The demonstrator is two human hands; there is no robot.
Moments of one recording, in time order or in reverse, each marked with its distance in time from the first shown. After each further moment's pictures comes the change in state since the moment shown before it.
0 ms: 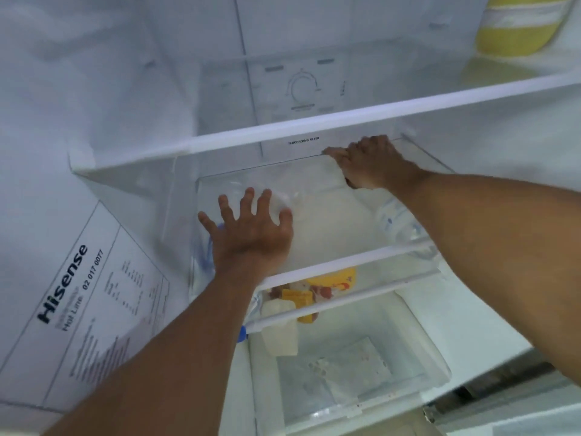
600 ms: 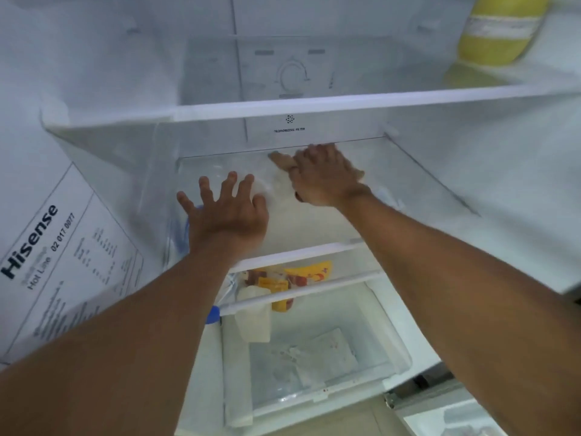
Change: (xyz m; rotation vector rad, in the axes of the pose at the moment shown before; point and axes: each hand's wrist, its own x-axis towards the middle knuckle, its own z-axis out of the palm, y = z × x) left_hand 0.001 -0.001 -0.002 0.005 0.003 0.011; right_hand -0.059 -0.067 -0.015 0.034 -0.037 -0.098
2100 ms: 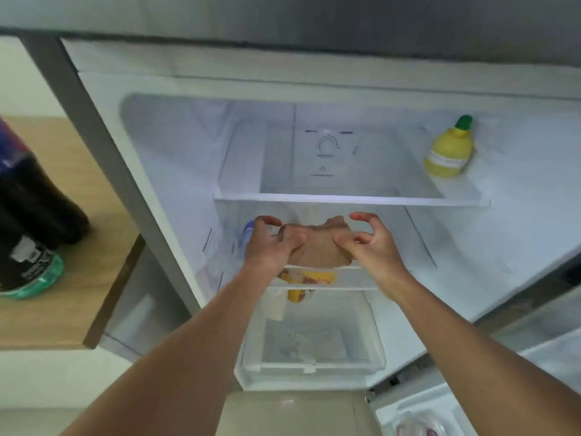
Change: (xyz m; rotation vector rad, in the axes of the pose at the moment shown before) left_hand -0.127 0.049 -0.122 -1.217 -0.009 -0.442; right_hand -0.170 0.038 -0.099 1.266 -0.030 0.160
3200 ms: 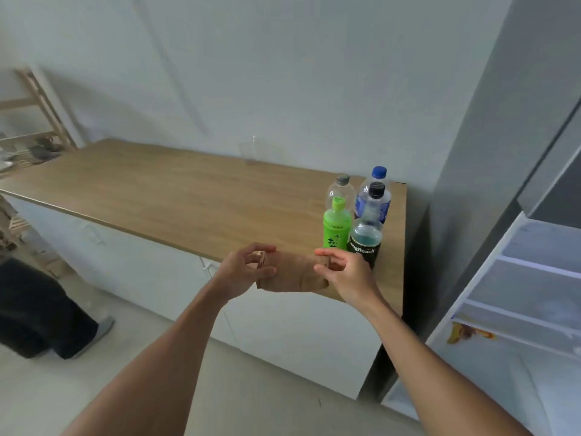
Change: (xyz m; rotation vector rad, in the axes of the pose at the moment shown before) left_hand -0.218 0.007 -0.611 0.150 0.076 0.123; right_hand -0.298 -0.264 0.419 -0.089 -0.485 -0.281
